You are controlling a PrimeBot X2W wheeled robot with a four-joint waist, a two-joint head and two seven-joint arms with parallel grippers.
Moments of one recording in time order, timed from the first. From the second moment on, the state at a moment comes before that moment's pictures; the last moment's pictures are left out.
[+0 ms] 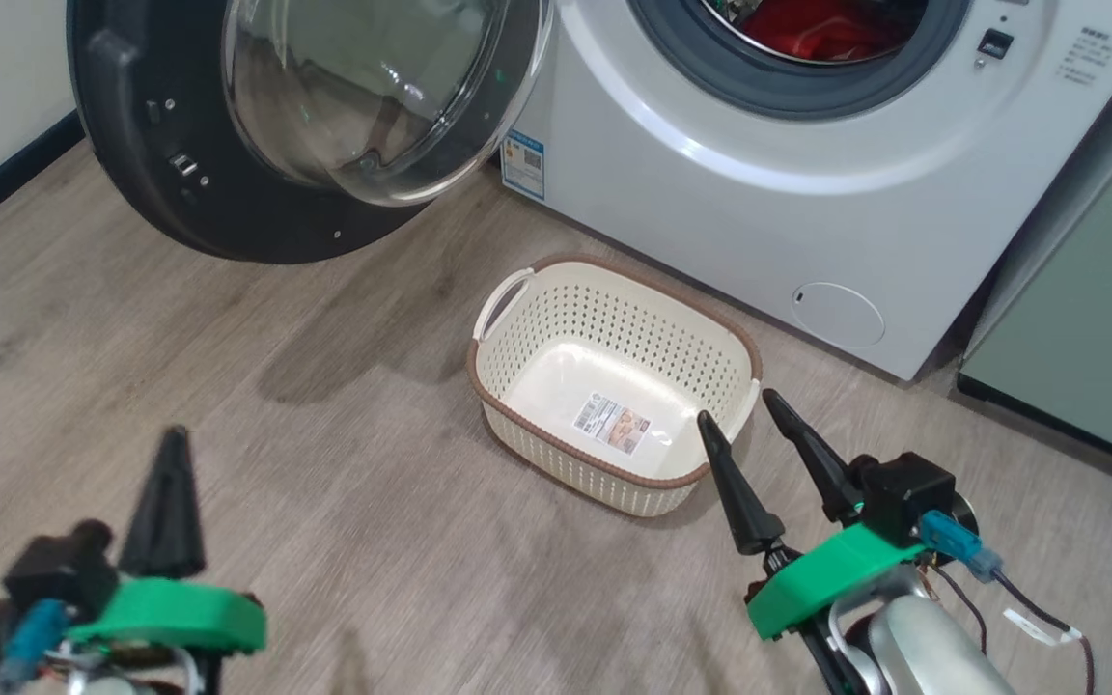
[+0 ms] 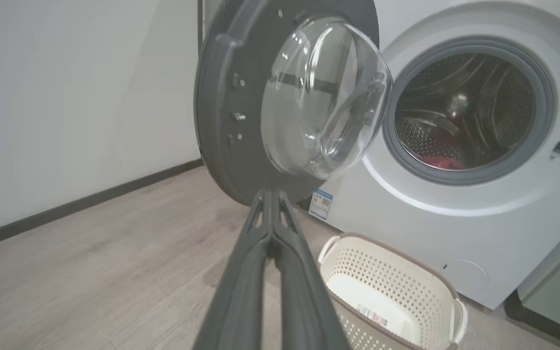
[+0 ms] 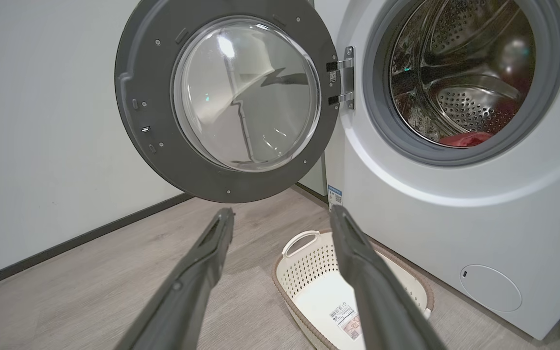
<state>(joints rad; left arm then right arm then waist) 0.04 0.05 0.10 0.07 -0.20 -0.03 -0.25 -0.12 -0.06 0.29 0.28 0.28 0.13 -0.26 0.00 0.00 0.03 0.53</state>
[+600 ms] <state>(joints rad) -0.37 0.23 0.41 0.03 -0.17 -0.11 -0.26 -0.15 -0.16 0.29 0.22 0.24 0.13 -0.26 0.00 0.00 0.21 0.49</state>
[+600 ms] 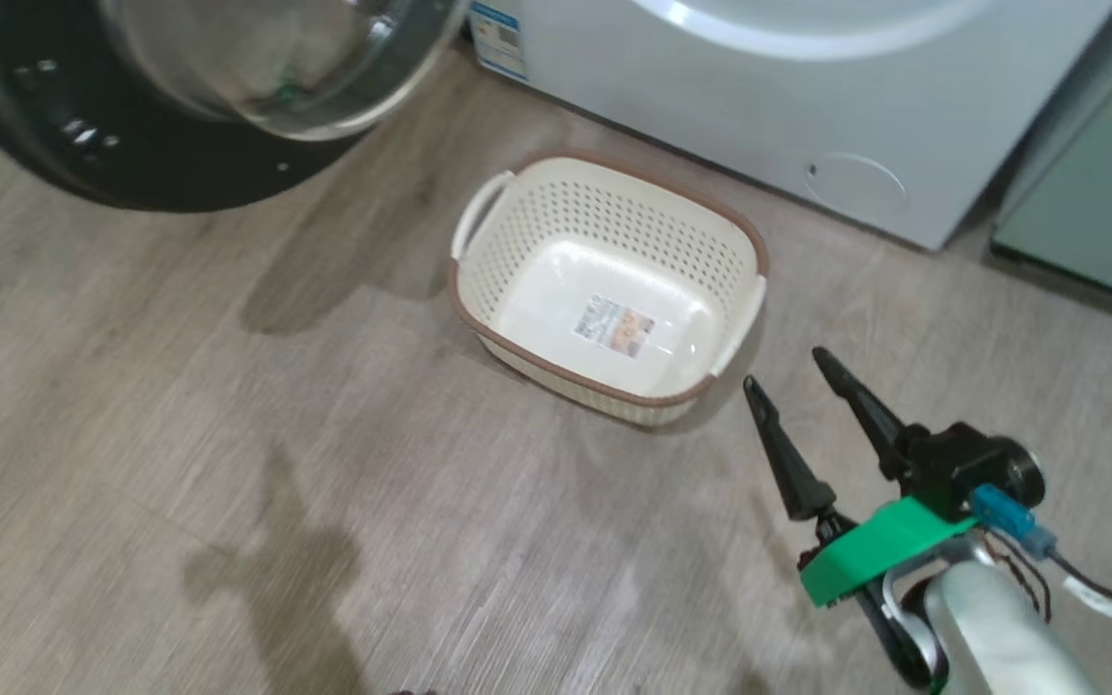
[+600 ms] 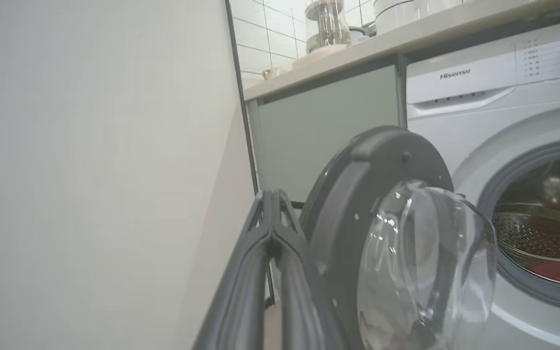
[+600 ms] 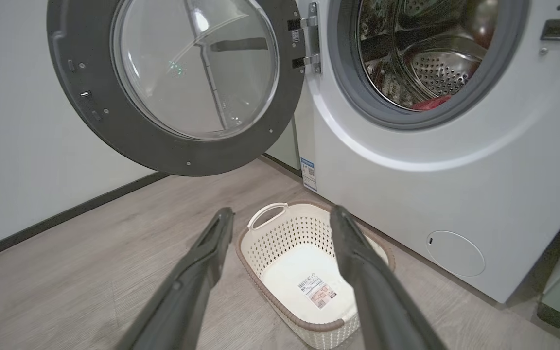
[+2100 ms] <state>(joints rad) -1.14 0.64 0.98 1.30 -0.75 -0.08 0.15 -0.26 -0.19 0.36 0.20 0.24 0.13 -0.26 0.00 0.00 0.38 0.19</state>
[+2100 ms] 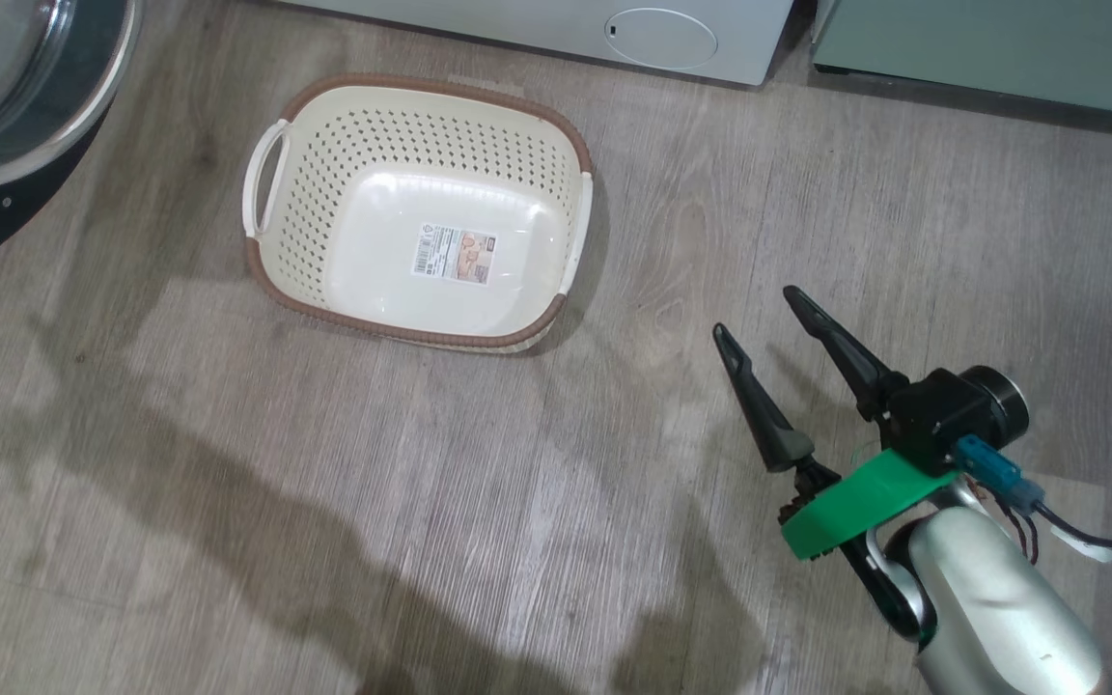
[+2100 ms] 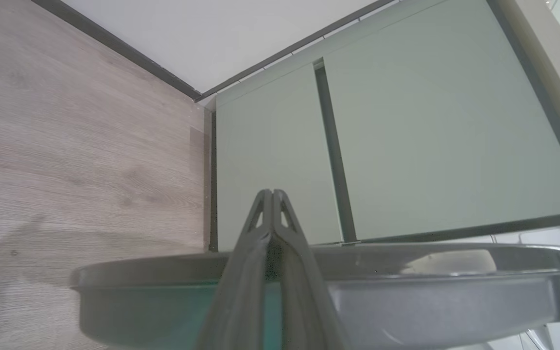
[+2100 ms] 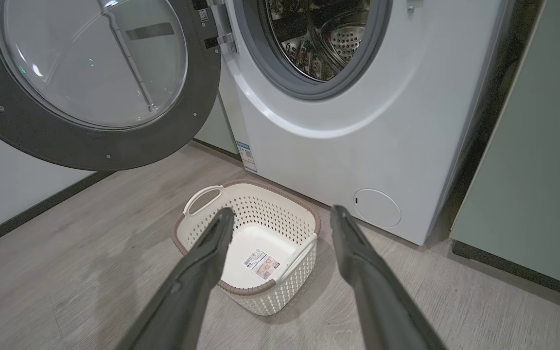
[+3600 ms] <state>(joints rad) -0.80 0.36 0.67 0.84 -1.05 -0.13 1.01 -0.21 -0.11 0.34 0.24 0.25 0.13 -0.26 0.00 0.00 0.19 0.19</state>
